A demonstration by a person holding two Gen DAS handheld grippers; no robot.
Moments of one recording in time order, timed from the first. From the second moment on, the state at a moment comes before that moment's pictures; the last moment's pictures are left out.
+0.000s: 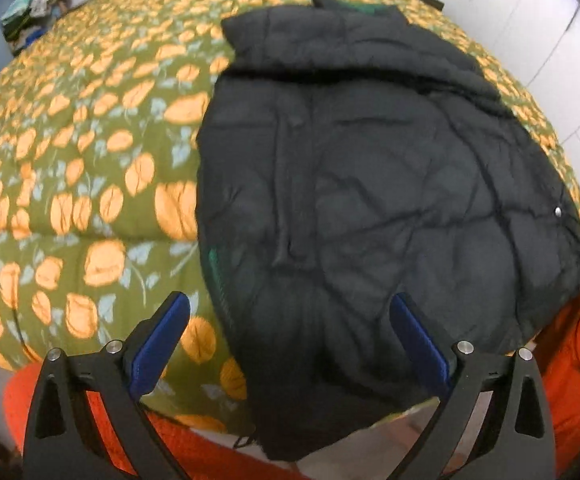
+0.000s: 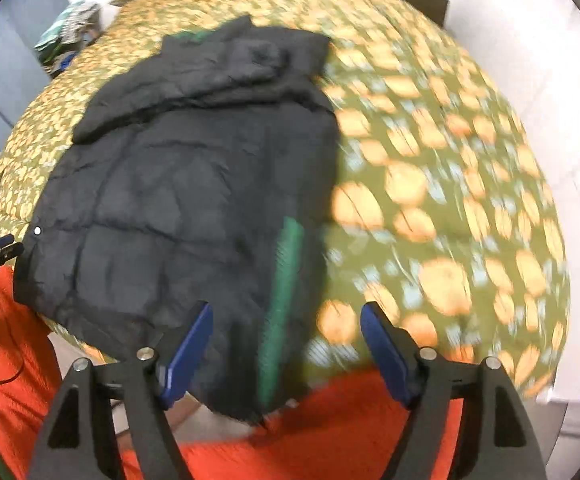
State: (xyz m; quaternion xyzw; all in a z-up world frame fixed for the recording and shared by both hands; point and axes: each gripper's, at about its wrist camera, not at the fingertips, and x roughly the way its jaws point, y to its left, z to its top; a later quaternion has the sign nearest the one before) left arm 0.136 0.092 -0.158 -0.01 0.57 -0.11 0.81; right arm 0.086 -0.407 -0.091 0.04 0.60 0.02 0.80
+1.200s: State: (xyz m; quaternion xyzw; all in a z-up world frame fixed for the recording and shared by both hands) left arm 0.080 0.127 -0.075 -0.06 0.60 -0.19 0.77; right arm 0.078 -0.400 -0.043 0.18 0.58 0.18 0.78
